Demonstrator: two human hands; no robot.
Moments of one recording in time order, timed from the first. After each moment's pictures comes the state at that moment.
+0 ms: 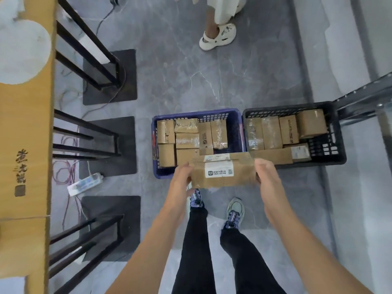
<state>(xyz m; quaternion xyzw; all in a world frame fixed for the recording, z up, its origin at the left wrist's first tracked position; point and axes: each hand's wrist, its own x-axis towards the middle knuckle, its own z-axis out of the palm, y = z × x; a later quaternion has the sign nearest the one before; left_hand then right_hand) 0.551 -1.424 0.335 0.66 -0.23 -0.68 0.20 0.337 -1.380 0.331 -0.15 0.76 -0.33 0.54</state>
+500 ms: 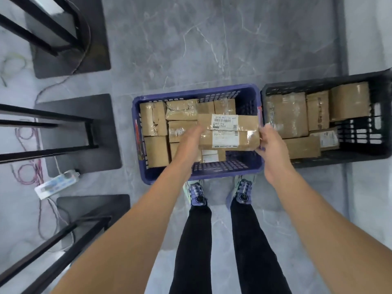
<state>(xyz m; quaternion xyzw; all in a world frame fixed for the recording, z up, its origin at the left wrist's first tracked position) 0.530 -1.578 0.130 0.67 -0.31 -0.67 0.07 0.330 -1.519 0.107 -0.01 0.78 -0.33 0.54</state>
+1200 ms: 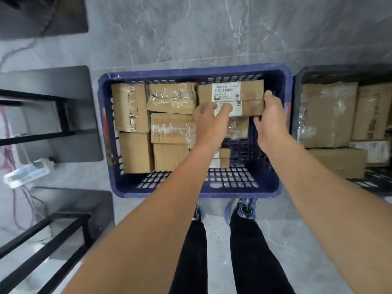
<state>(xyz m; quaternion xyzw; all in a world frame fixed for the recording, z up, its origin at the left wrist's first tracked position) 0.438 -1.625 -0.045 0.72 -0.35 -0.60 0.10 0.306 -1.615 -0.079 -0.03 0.75 -0.35 0.57</state>
